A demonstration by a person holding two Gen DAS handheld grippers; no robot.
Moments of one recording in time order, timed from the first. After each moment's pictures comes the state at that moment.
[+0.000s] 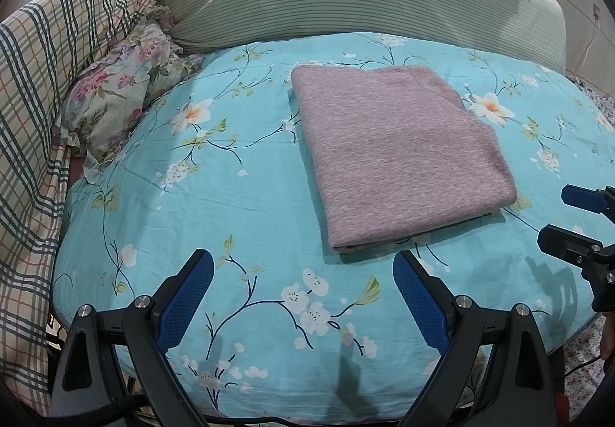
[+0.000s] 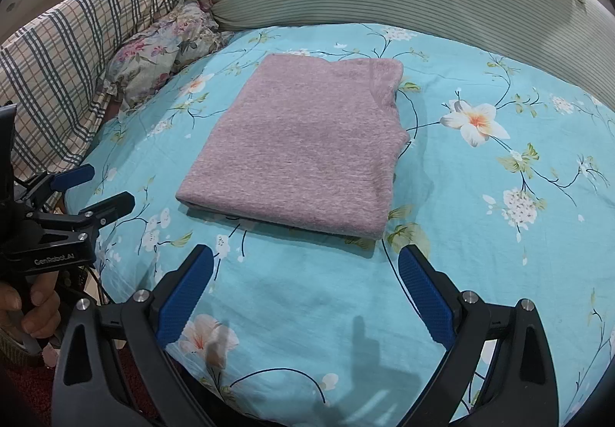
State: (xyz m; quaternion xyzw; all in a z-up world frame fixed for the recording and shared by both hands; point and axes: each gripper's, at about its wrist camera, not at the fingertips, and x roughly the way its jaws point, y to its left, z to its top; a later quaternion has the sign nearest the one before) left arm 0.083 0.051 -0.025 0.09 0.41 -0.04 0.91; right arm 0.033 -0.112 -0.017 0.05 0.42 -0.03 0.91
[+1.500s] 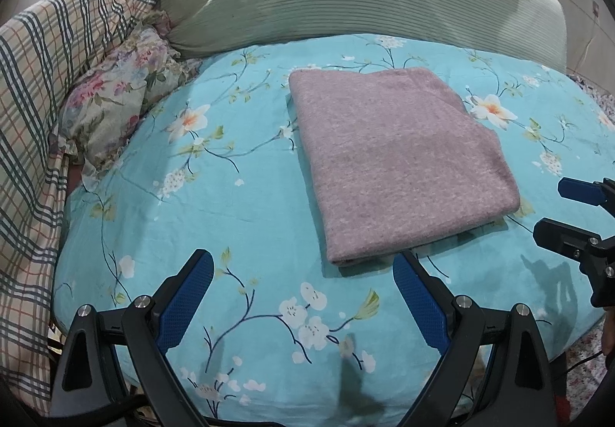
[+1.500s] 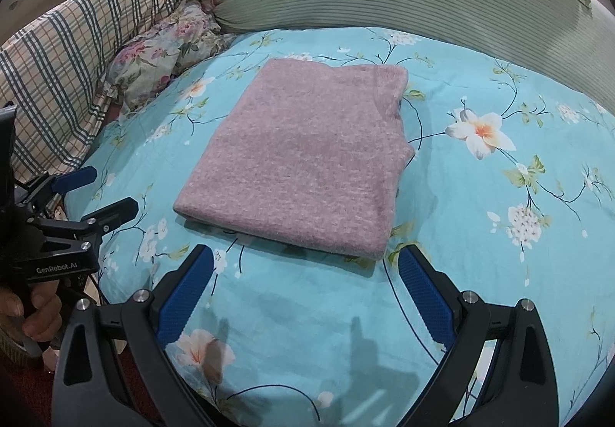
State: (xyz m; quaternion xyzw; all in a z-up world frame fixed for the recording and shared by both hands) left arm 0.096 0.052 -0.024 0.10 0.40 -0.04 0.91; right arm 0.047 -0.115 -0.014 0.05 0.41 -0.03 0.91
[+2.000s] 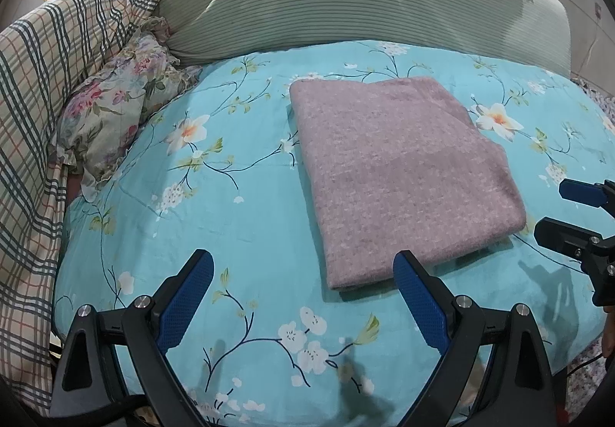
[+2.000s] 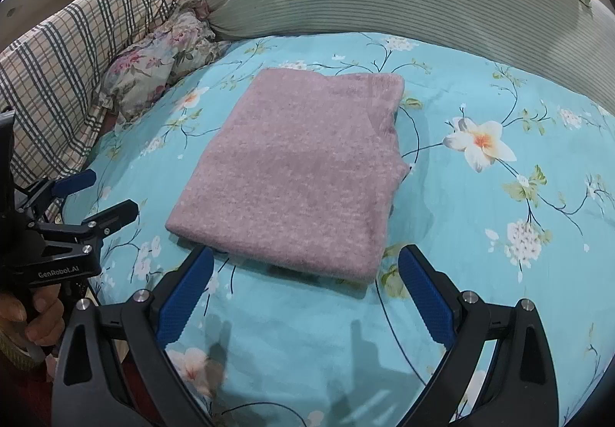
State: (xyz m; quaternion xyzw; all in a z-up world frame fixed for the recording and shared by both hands) left arm 0.115 0.050 -0.020 0.11 0.40 -0.05 0.91; right arm 0.065 -0.128 -0.010 0.06 0.41 -0.03 0.91
